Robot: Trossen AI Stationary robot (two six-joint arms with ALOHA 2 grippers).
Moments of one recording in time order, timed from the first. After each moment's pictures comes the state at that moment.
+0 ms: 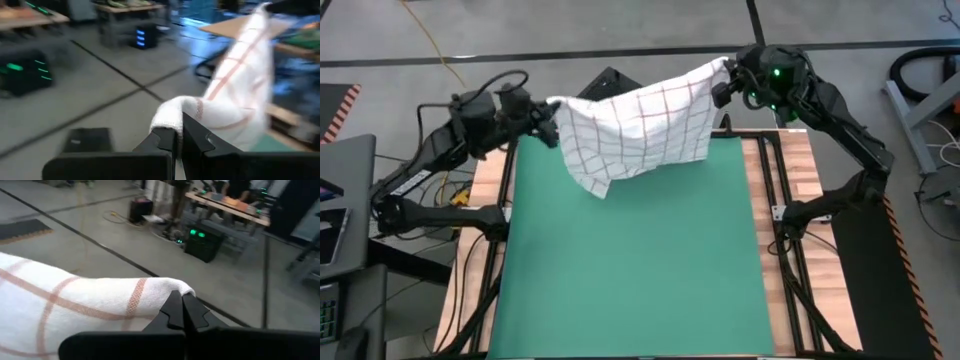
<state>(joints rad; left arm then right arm) 0.49 0.98 1.36 -0.53 -0.34 -0.09 -0.56 1.31 1.81 -0.77 0.52 -0.06</state>
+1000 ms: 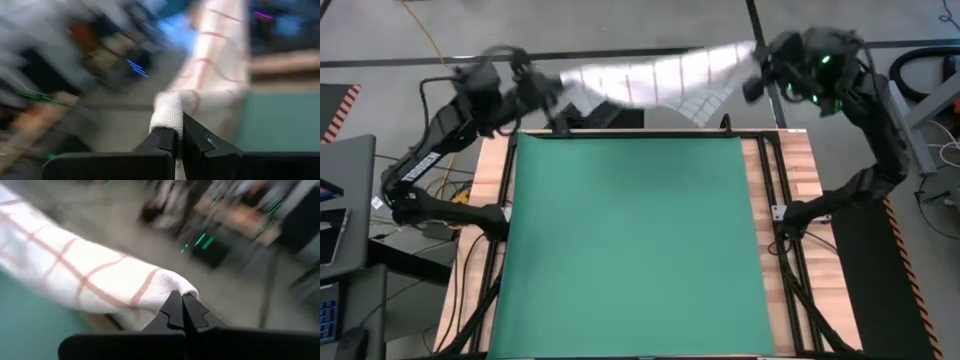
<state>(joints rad) 0.51 1.16 1.62 -0.60 -0.17 0.47 -0.51 1.34 2.11 -1.09 0.46 -0.13</state>
